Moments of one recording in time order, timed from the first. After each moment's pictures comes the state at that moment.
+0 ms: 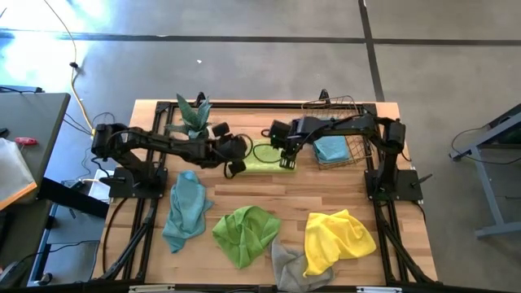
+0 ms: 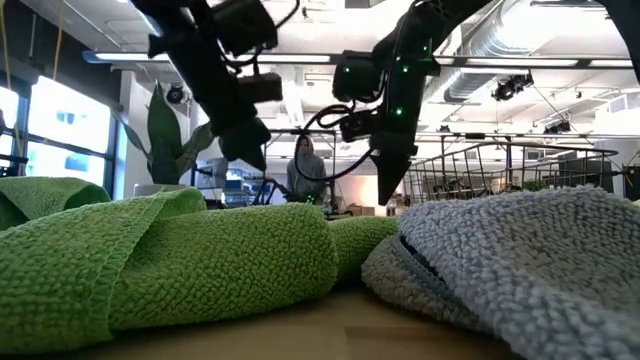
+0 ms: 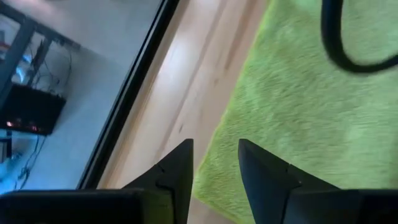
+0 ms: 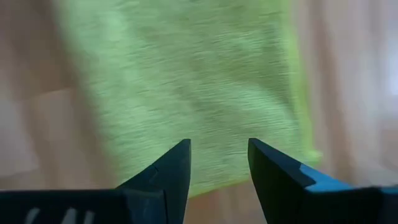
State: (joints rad) left arm 0.19 1.56 0.89 -0.30 -0.68 0.02; right arm -0.27 1.89 1.35 -0.79 0.07 -0.06
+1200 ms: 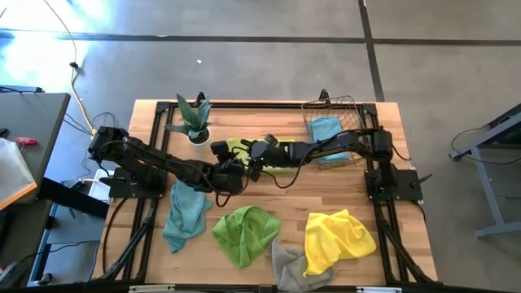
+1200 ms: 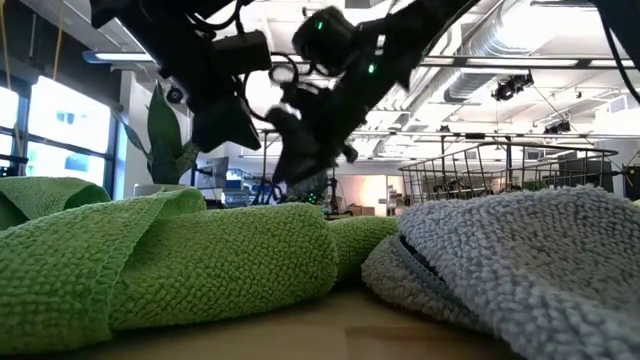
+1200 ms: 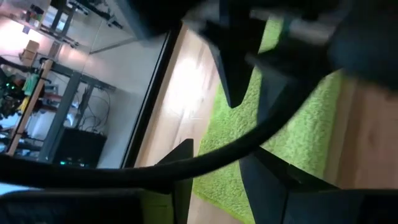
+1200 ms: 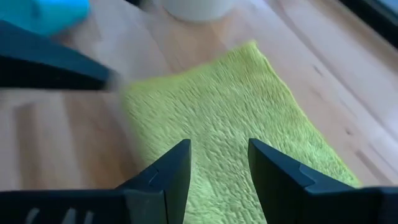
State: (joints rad) left arm -0.09 1.56 0.89 -0.36 -0.93 -0.03; right arm -0.08 2.02 1.34 -0.09 0.28 0.24
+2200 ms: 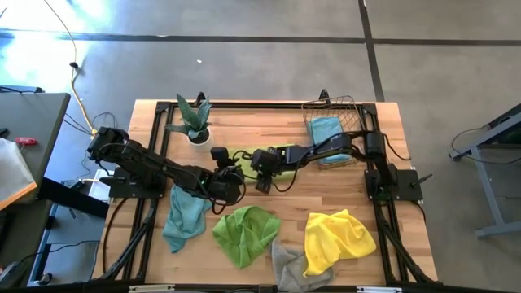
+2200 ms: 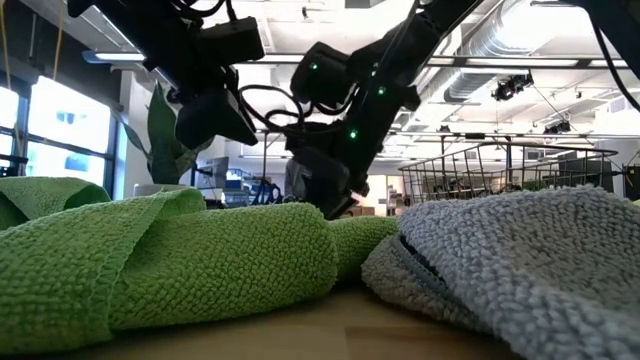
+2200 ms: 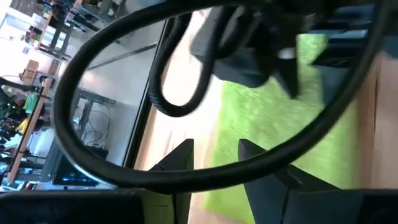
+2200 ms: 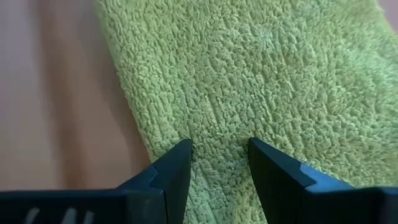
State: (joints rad) left arm -0.15 1.56 0.89 -0.37 -0.95 -0.02; right arm -0.06 2.09 1.34 -0.31 0.02 0.20
